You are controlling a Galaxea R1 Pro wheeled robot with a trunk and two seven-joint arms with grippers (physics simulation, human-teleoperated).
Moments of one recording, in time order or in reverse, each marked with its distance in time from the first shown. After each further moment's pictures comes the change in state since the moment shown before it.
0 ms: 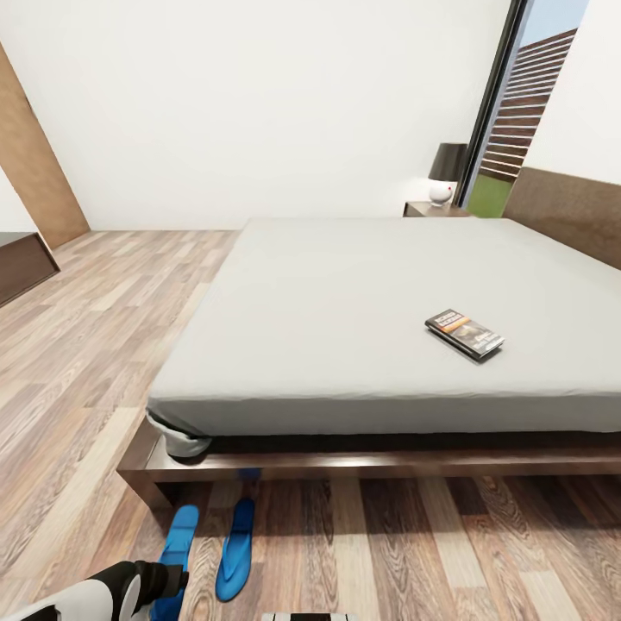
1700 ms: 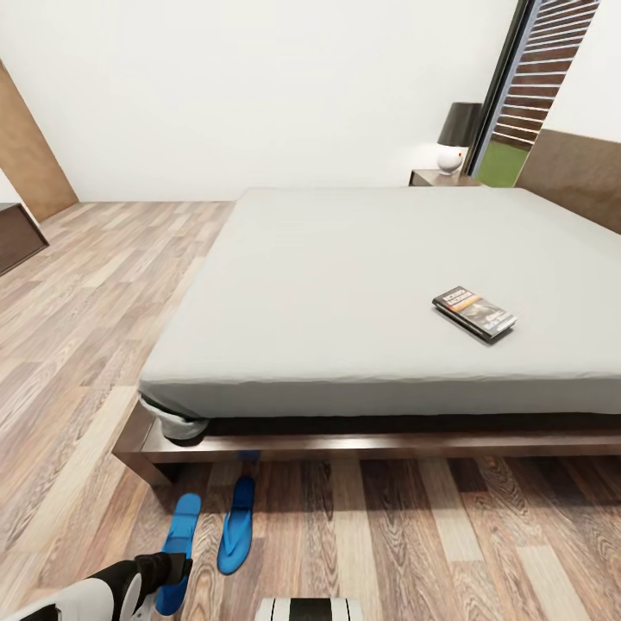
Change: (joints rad) left arm -0.003 -0.001 0.000 -0.002 0.002 0.110 0.004; right arm 0.000 0.001 0.000 0.000 0.000 0.000 0.000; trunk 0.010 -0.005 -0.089
